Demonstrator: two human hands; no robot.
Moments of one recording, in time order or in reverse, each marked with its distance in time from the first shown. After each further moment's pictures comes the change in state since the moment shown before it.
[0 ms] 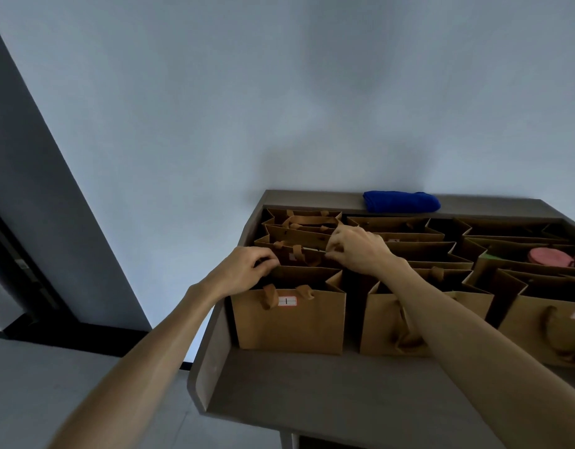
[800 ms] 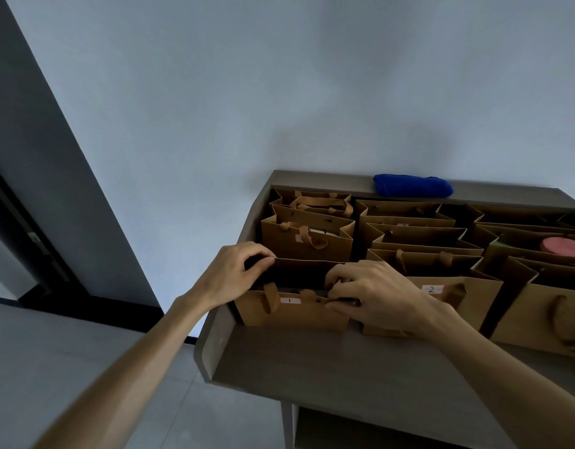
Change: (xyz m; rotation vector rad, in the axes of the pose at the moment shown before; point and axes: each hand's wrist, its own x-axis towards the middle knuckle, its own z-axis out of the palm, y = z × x) left_hand -0.054 -0.001 0.010 -0.088 0.215 0.055; right_hand -0.096 -0.017 0.020 -0.041 0.095 -0.633
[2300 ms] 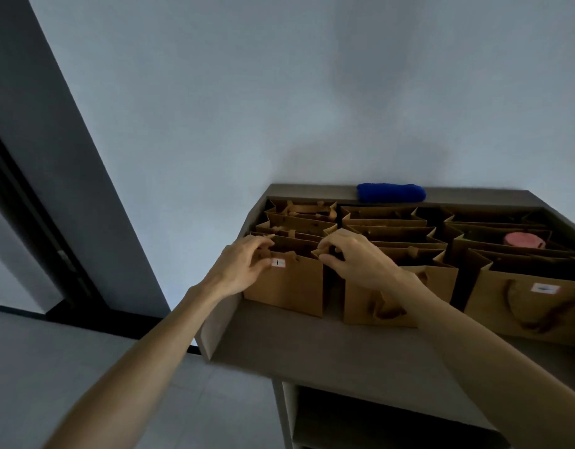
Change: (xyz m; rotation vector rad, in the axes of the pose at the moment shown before) left_hand -0.008 0.058 0.005 0.223 -0.022 -0.099; right_hand -0.003 0.003 -0.027 0.230 0.146 0.484
